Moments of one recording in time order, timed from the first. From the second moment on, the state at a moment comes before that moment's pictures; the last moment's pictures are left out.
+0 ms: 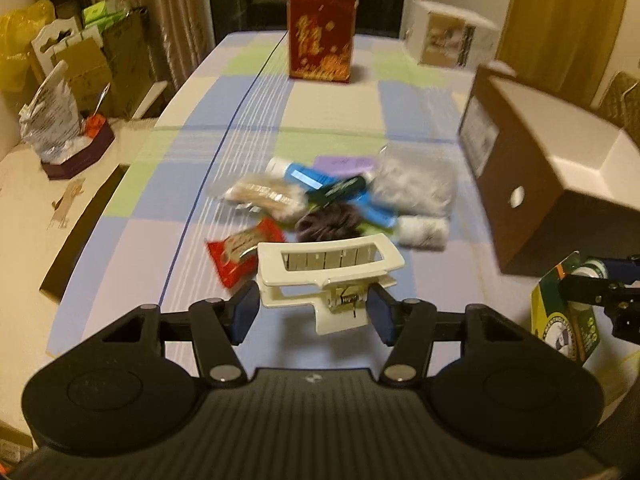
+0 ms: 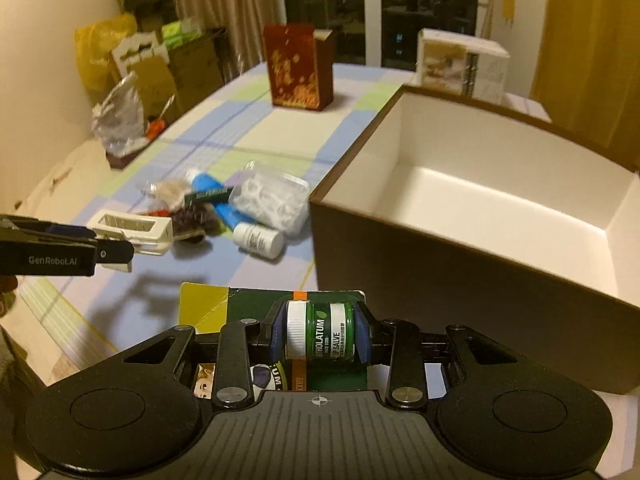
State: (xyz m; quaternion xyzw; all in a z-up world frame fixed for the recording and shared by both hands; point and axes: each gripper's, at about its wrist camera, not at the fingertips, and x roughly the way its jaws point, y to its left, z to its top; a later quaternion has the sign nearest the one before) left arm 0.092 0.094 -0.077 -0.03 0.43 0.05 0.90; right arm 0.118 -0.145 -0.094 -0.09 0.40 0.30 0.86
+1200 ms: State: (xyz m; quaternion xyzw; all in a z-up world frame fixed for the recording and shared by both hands) left arm 0.231 -0.105 -0.022 0.02 0.36 -0.14 0.92; right arm 0.252 -0.291 -0.041 0.02 0.35 0.08 0.93
